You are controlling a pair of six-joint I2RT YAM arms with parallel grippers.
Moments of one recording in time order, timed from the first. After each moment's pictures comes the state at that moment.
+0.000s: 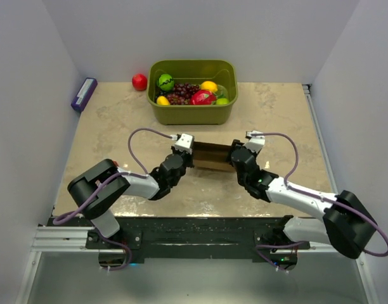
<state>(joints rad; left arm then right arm) -0.87 1.67 0.56 0.95 -0.48 -0.16 0.76 1.22 0.55 0.21 0.78 0.60</state>
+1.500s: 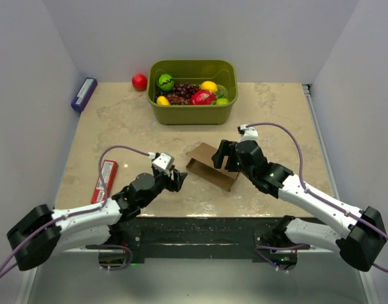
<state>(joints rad) -0.92 1.08 0.24 0.60 -0.29 -0.20 0.77 1.06 0.76 -0.26 0.30 0.68</state>
